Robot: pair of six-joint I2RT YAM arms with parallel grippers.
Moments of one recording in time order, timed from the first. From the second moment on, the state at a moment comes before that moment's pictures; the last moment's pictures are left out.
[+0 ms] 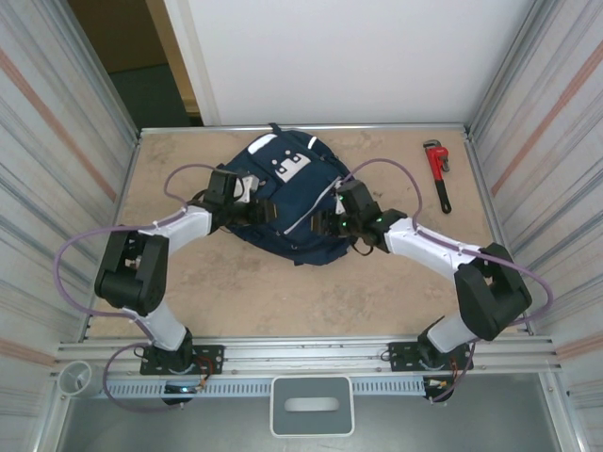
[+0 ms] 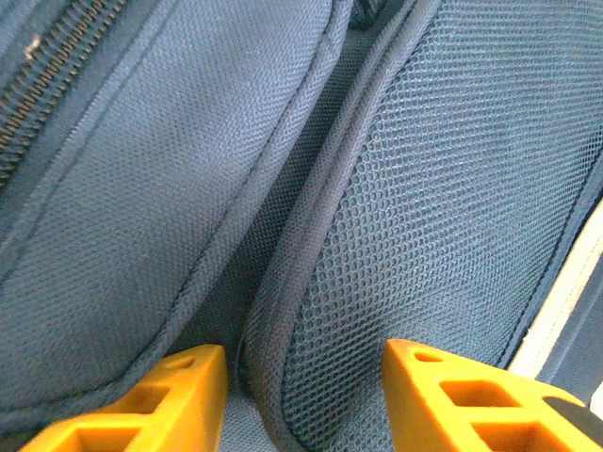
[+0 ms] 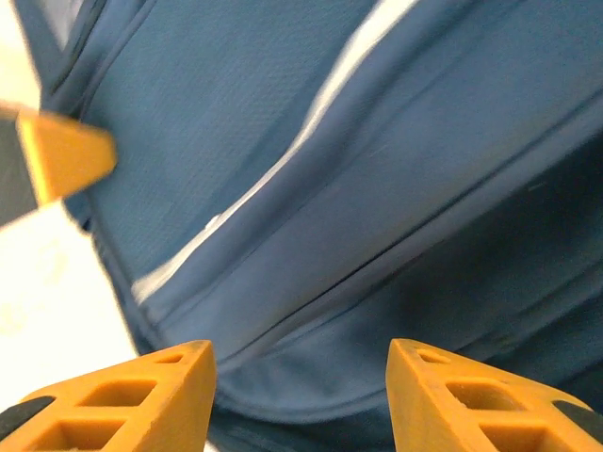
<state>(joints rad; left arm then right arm) -0.32 1.68 0.97 -0.15 0.48 -0.40 0.60 1.51 0.95 -0.23 -0.12 0.58</state>
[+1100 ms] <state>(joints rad) -0.49 1.64 0.83 0.12 0.53 -0.64 0.57 1.44 0.97 -0.36 -0.03 0.51</state>
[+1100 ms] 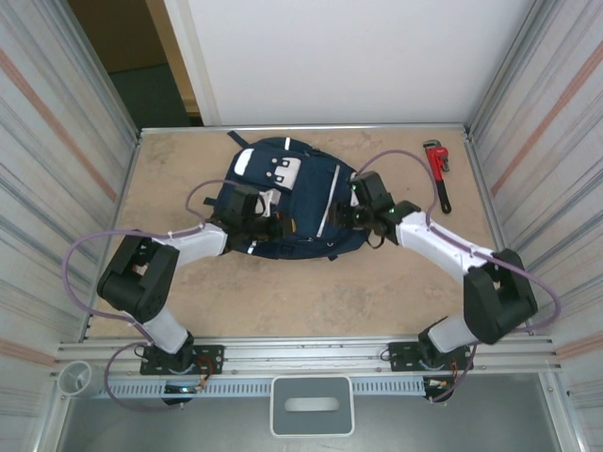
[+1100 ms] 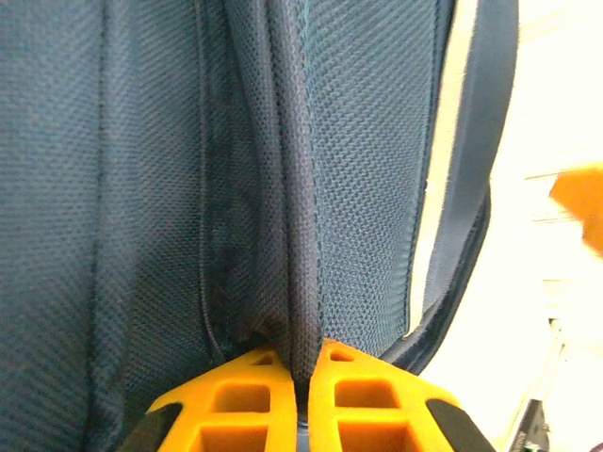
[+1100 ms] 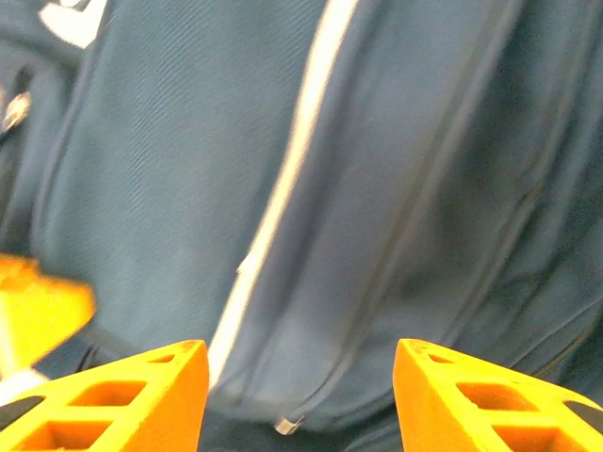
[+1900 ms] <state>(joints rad) -0.47 1.63 0.79 0.23 0.64 -0.80 0.90 1.63 0.90 -0.11 0.23 0.92</state>
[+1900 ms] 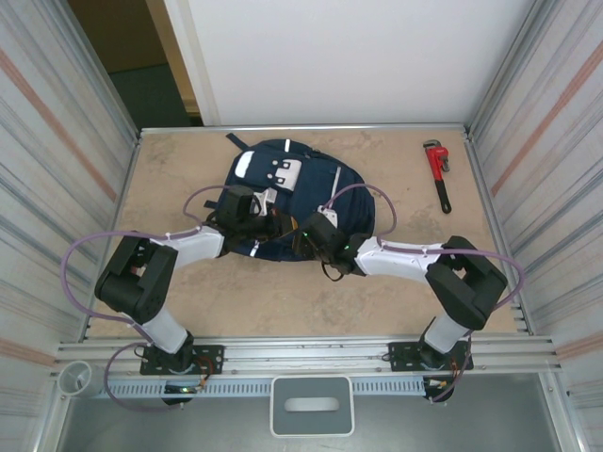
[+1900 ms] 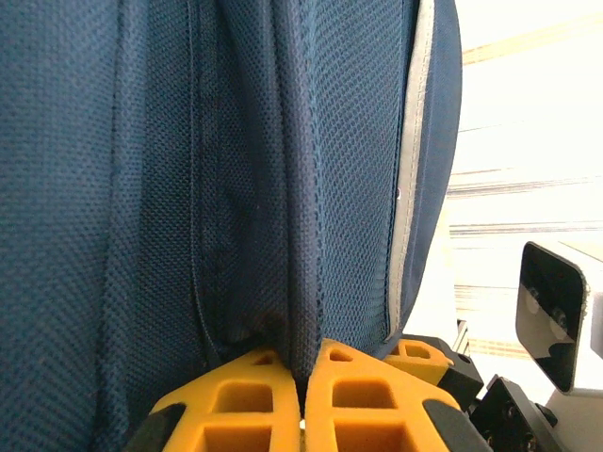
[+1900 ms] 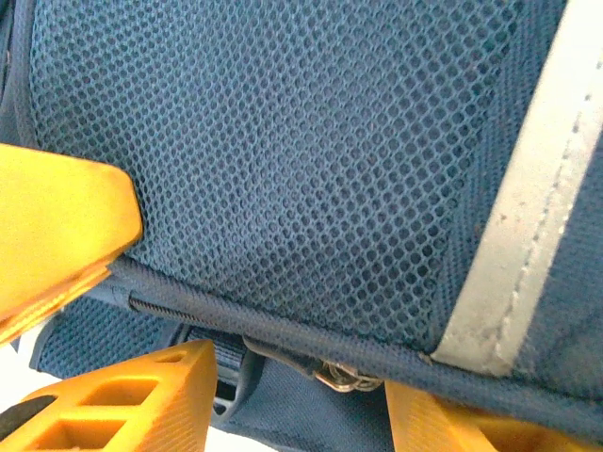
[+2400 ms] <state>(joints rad) -0.47 1.63 0.79 0.23 0.64 -0.80 0.91 1.66 0.92 -0.14 0.32 0.93</state>
